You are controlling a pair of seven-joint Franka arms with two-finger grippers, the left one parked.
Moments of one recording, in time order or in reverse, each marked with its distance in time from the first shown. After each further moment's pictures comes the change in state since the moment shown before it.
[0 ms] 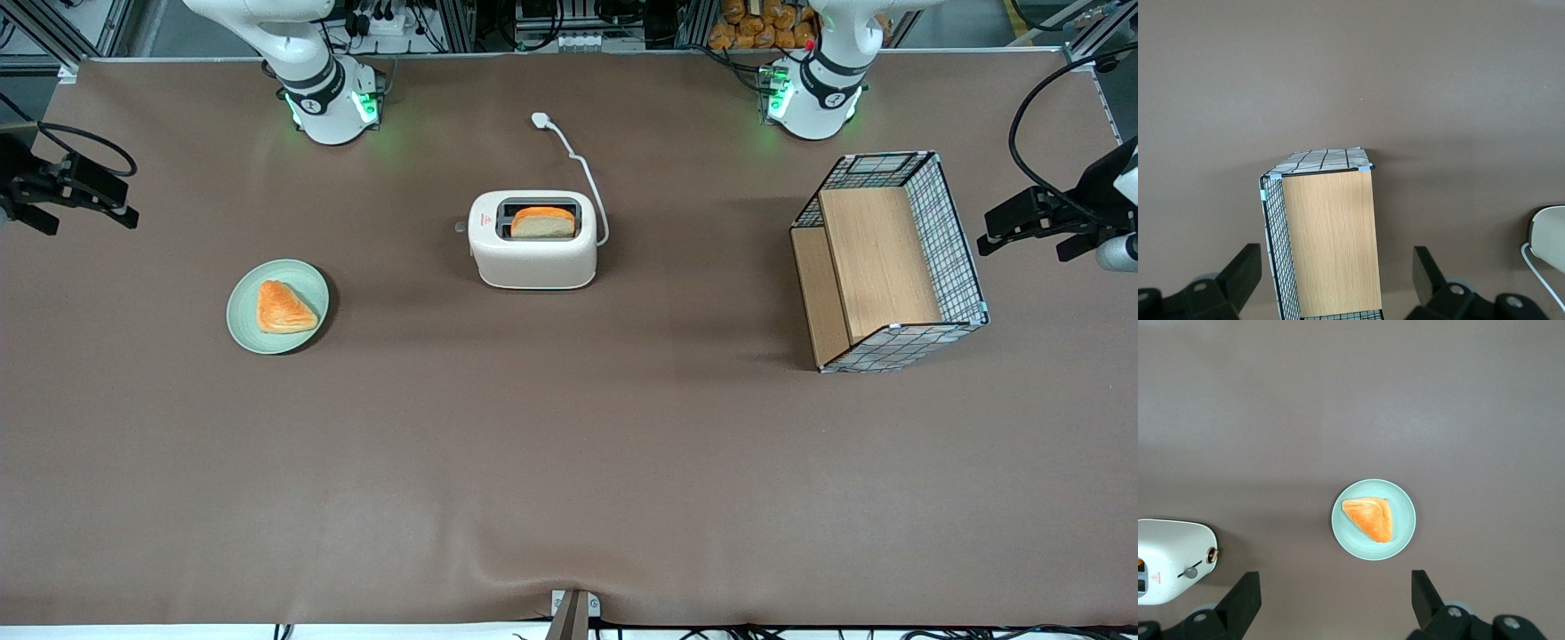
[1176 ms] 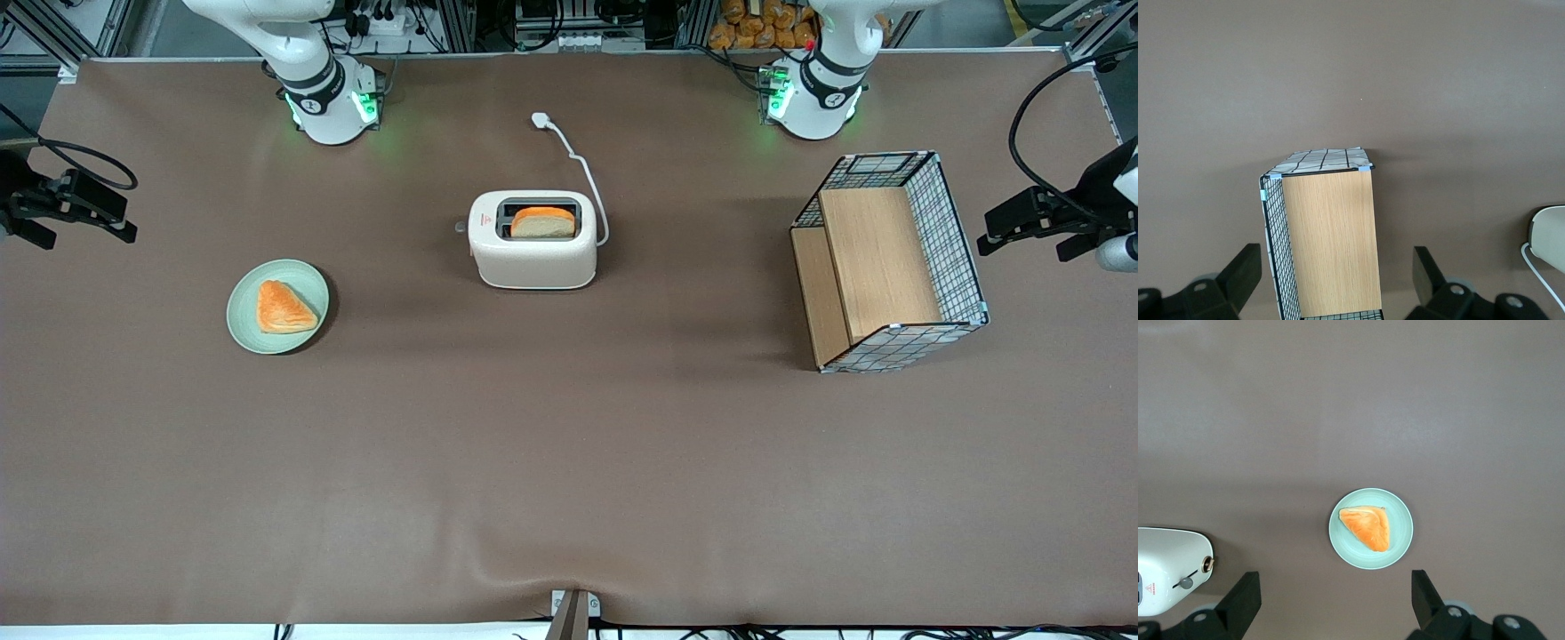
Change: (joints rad) arm 0.003 0.032 0.001 0.035 -0.005 0.010 0.000
